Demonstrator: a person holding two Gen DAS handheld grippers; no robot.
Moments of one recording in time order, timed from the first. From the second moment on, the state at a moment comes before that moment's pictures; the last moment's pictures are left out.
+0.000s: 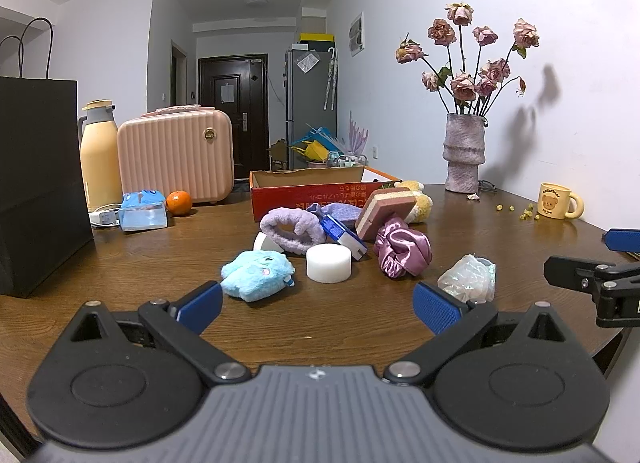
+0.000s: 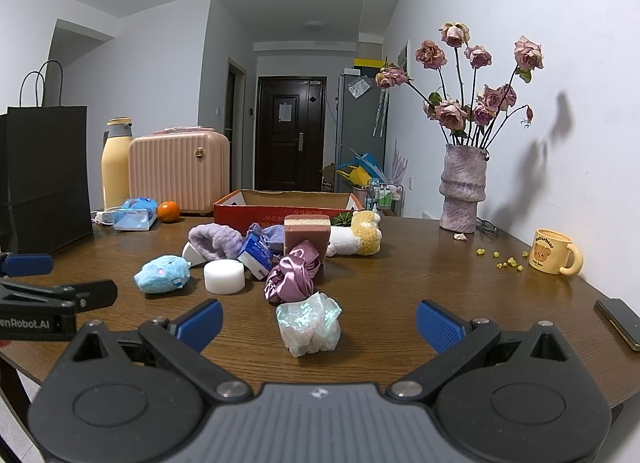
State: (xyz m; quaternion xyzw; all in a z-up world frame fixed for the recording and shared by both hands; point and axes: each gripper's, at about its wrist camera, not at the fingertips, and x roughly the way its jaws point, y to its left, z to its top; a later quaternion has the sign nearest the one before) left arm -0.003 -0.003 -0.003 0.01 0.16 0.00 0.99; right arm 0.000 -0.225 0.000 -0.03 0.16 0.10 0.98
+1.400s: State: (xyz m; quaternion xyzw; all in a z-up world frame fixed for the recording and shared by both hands) left arm 0.042 0.007 -0.022 0.01 0.20 0.02 0.98; right arm 0.061 -0.217 -0.028 -0.03 0.21 0.11 0.97
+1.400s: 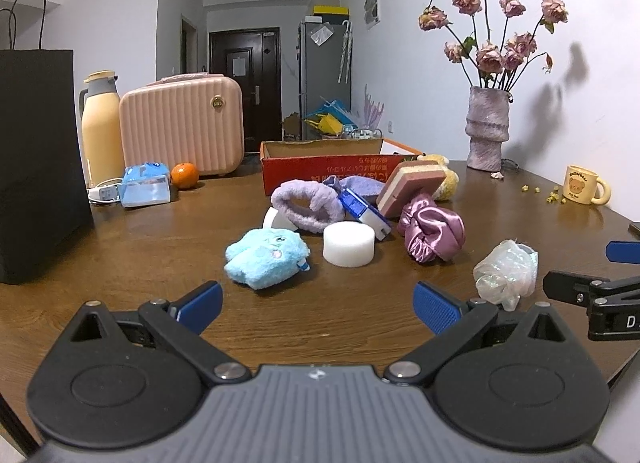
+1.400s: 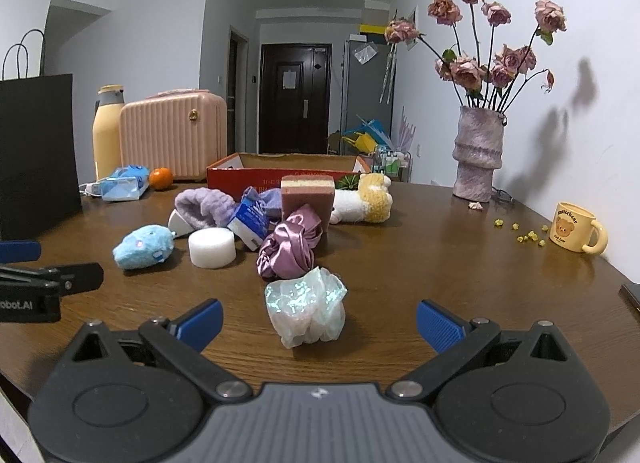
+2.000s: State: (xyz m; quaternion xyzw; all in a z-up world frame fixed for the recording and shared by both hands) left arm 0.073 0.017 -0.034 0.00 0.23 0.03 0.97; right arm 0.117 -0.200 -0.048 -0.05 0.26 0.12 0.96
